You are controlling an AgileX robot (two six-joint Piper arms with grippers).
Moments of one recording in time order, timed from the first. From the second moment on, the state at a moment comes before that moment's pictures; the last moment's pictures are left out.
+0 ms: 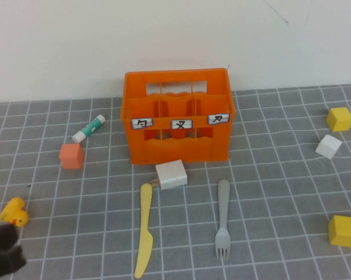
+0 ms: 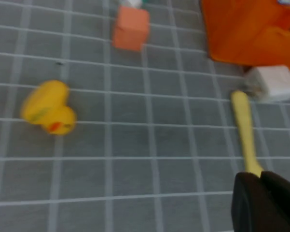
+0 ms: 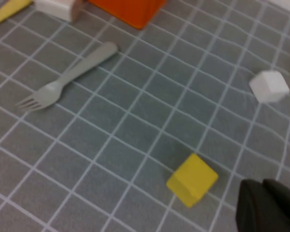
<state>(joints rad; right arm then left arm) -0.08 0.62 -0.55 0.54 0.83 -0.94 -0.05 0.58 -0.43 -0.33 0.56 -0.05</state>
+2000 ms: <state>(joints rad) -0.08 0.67 -0.40 0.68 0.62 -1.17 -0.60 1.89 -1.21 0.17 0.72 -0.50</state>
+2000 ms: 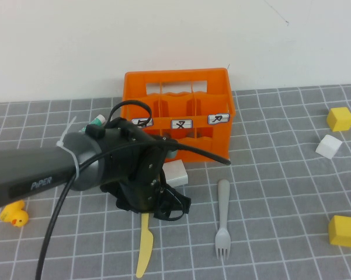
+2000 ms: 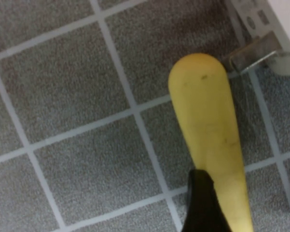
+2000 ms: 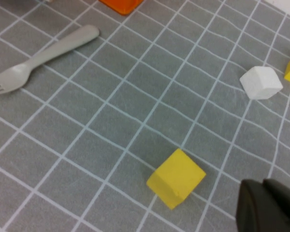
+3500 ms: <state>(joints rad) -0.08 0.67 -0.40 0.70 0.63 -1.17 -0.55 1.92 -1.23 0.15 0.68 -0.57</state>
